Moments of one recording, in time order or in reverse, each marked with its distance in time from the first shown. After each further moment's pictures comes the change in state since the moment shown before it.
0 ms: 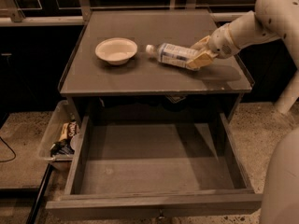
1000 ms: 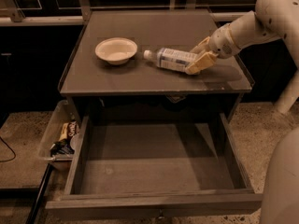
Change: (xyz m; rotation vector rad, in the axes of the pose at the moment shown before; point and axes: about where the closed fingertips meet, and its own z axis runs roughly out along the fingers) arm 0.000 -0.002 0.001 0.001 0.002 0.003
